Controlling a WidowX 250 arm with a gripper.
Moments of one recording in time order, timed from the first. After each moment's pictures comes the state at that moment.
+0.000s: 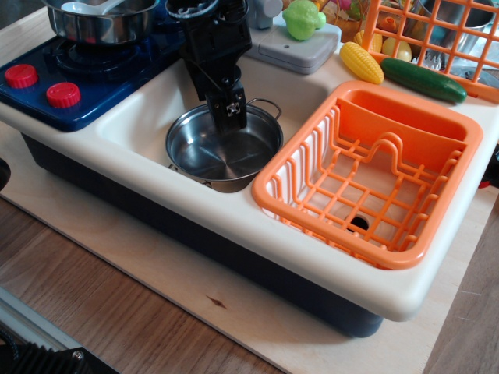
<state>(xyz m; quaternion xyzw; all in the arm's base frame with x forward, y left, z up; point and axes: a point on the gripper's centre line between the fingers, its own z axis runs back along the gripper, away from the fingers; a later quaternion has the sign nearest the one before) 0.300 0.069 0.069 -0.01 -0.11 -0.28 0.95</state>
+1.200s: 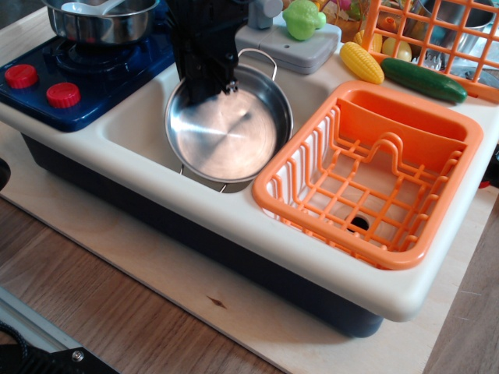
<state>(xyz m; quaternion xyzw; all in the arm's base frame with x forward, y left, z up) 0.278 0.053 0.120 0.06 -0.04 -0.21 0.97</state>
